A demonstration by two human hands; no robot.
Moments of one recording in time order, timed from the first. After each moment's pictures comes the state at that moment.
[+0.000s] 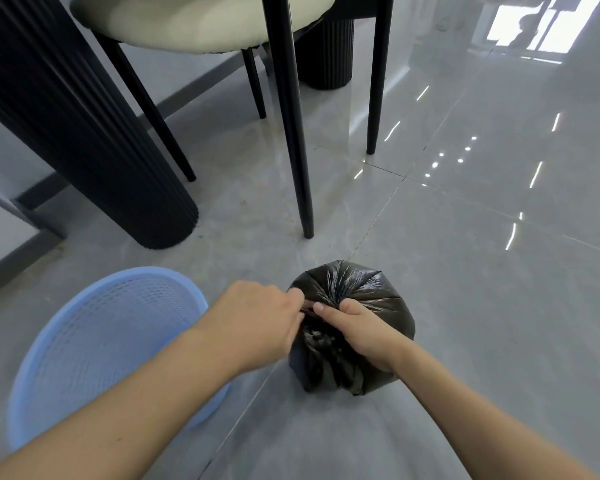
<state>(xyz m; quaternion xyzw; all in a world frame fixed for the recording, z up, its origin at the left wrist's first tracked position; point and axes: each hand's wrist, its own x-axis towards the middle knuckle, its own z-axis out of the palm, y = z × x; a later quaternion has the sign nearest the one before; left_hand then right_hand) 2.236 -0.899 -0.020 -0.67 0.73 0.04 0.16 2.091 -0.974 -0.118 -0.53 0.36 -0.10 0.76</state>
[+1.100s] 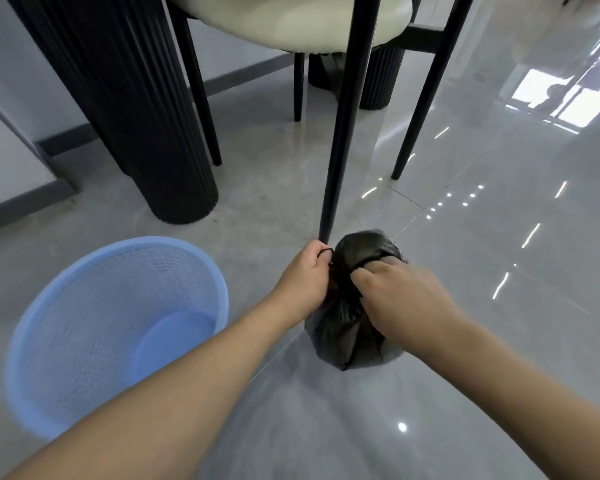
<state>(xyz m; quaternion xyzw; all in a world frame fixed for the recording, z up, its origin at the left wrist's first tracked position) 2.237 -0.954 -0.076 -0.73 0.36 0.37 -0.45 2.096 -1.000 -0.025 -0.97 0.21 -0.04 -0.08</state>
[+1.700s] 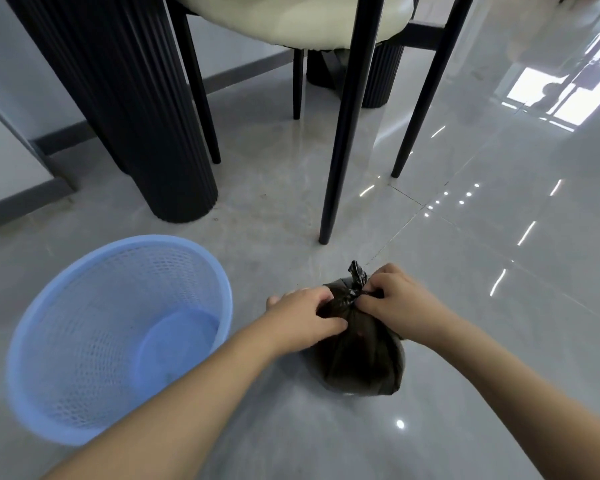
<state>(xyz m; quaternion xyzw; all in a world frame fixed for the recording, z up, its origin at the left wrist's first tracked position) 2.241 -0.914 -0.090 -0.77 0.52 0.35 -0.13 2.093 -1.013 -0.056 -0.85 0.42 0.03 0.31</state>
